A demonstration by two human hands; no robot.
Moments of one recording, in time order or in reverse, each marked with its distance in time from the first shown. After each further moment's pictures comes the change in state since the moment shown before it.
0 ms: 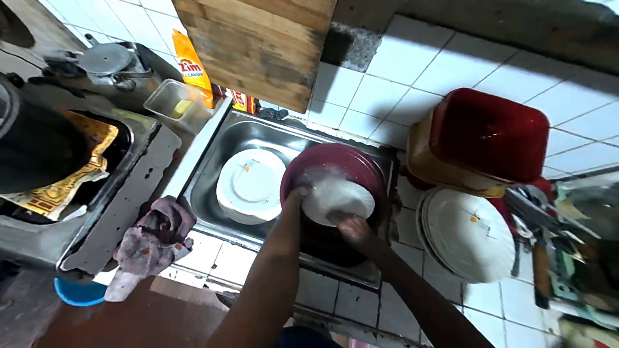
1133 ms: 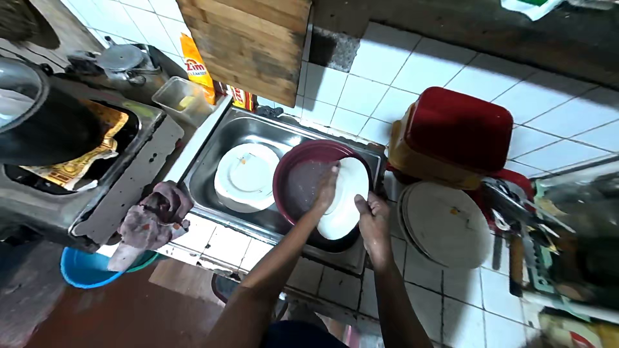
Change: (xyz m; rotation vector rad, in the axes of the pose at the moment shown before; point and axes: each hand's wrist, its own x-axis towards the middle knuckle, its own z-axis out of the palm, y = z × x) left_hand -0.091 0.040 0.102 -0.184 0.115 0.678; right_hand -0.059 -0.027 -0.065 0.946 0.769 0.443
